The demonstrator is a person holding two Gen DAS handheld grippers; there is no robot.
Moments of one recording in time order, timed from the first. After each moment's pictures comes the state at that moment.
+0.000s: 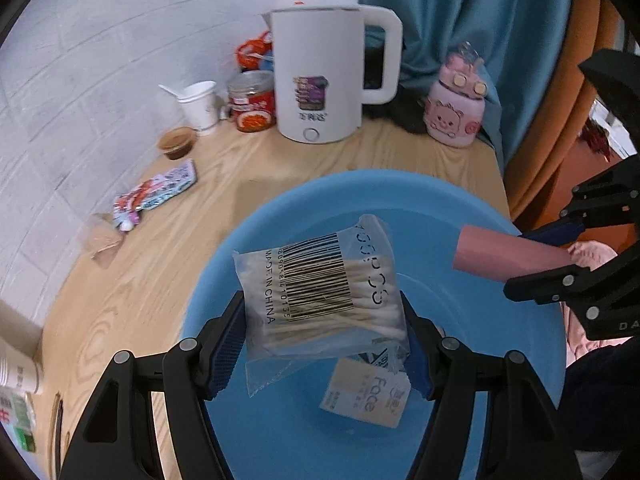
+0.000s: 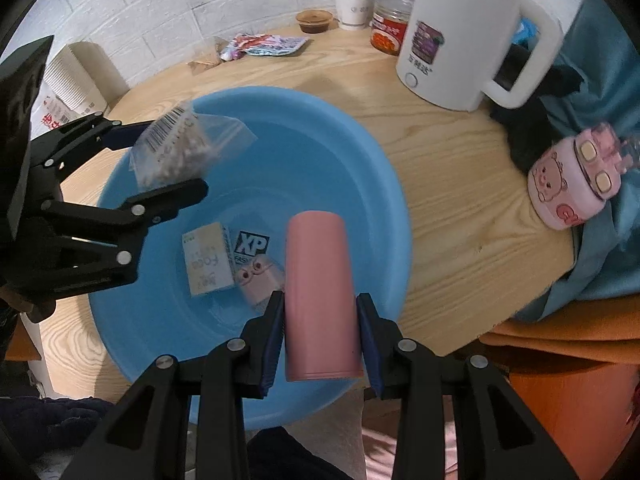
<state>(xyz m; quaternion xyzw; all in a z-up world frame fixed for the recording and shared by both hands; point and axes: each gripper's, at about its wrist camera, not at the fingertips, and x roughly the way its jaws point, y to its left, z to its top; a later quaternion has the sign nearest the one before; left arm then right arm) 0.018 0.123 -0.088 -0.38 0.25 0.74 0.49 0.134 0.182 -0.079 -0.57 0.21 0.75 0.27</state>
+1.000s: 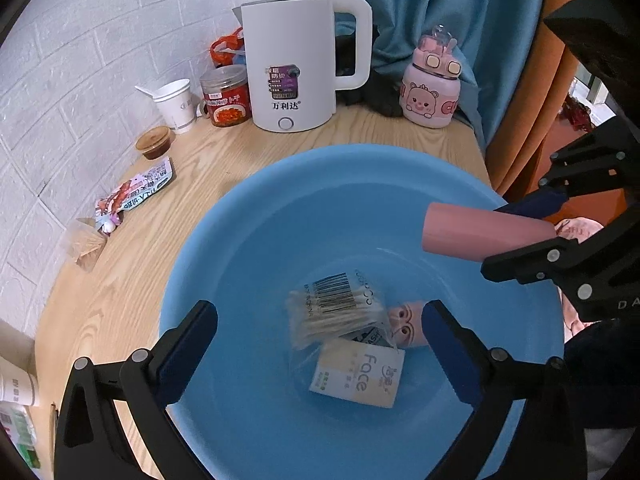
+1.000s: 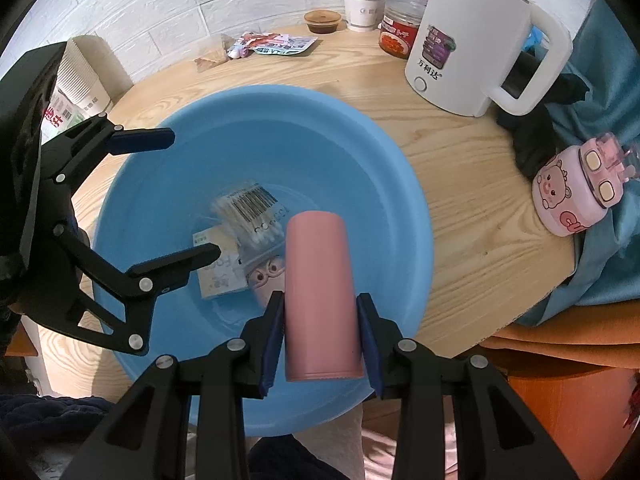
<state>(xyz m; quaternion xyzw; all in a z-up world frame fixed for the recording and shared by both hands) 0.029 0.116 -0.093 -0.38 0.27 0.72 0.52 0.121 0.174 -0.077 -0.57 0.20 0.75 0.26</state>
